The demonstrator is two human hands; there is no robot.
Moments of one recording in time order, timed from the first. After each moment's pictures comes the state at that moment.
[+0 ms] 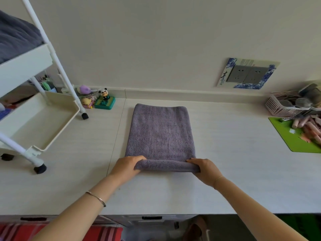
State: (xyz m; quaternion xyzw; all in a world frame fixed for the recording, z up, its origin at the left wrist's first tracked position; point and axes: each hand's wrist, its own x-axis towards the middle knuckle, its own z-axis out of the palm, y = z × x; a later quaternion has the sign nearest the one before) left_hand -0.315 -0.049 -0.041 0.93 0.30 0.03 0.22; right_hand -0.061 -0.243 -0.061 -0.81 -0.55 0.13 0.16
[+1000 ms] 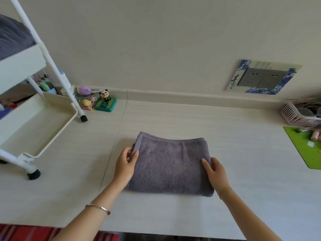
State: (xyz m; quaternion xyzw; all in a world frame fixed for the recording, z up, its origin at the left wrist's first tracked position) left_hand -0.274 -0.038 -0.054 0.66 0.51 0.27 0.48; right_hand -0.045 -0.226 -0.042 -0.80 -0.22 0.29 0.48
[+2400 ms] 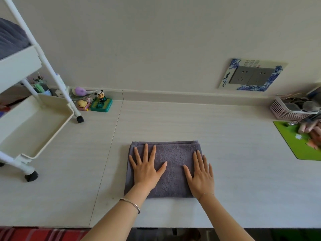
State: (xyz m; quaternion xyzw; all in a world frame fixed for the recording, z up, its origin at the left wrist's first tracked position) left_hand -0.227 -0.088 -0.073 0.87 0.46 -0.05 0.14; right_hand -0.088 -0.229 -0.080 -0.91 -0.37 0.10 0.14
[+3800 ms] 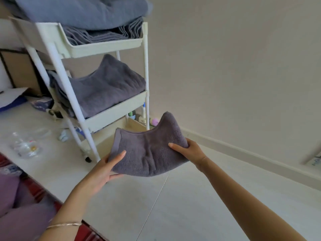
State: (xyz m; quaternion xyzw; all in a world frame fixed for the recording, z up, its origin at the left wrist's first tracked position) left_hand -0.468 0.036 0.102 0.45 0.48 0.35 0.67; right_hand -0.174 0.044 0.109 -0.61 -0.50 0.46 0.41
